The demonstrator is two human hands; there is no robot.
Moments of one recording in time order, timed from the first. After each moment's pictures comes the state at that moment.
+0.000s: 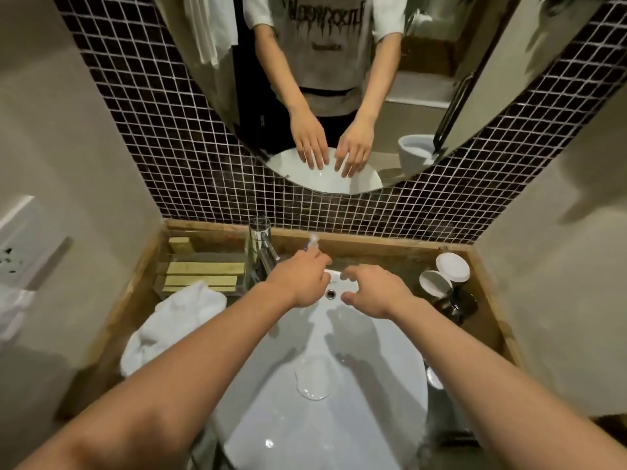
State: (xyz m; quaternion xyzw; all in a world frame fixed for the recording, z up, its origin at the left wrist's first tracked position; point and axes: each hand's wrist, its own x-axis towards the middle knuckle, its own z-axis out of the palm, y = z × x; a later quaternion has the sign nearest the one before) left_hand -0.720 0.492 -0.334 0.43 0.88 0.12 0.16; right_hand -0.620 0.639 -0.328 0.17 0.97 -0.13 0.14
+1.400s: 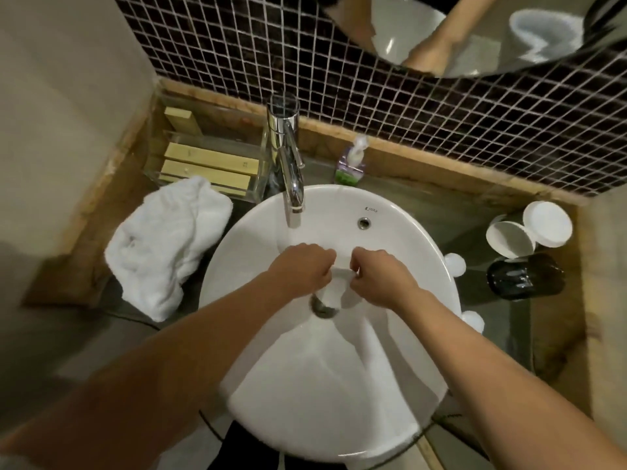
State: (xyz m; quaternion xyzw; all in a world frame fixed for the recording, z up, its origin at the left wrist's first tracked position) left_hand -0.693 0.475 -0.513 0.39 0.89 0.09 0.22; right_hand -0.622 0.642 -0.494 0.10 0.94 -0.18 0.26
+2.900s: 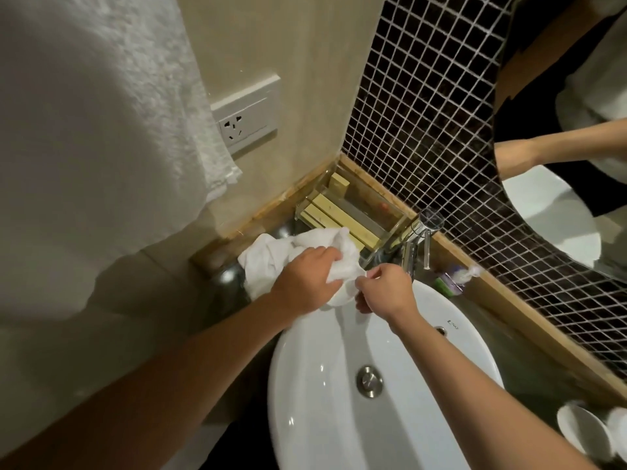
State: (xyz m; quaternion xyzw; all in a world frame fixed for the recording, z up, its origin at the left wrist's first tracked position) left_hand -0.704 0.320 -0.429 0.25 0.91 0.20 -0.26; right_hand -0.731 0.490 -0.399 0.15 0.89 -0.39 0.19
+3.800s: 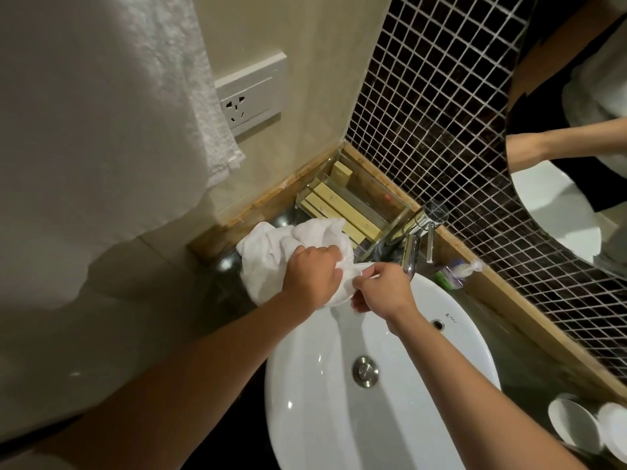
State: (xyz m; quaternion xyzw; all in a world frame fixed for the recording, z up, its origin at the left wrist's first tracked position) left_hand -0.715 0.346 -0.446 0.02 0.98 0.17 0.00; right_hand -0.726 0.494 -0.415 0.18 0.86 -0.43 0.23
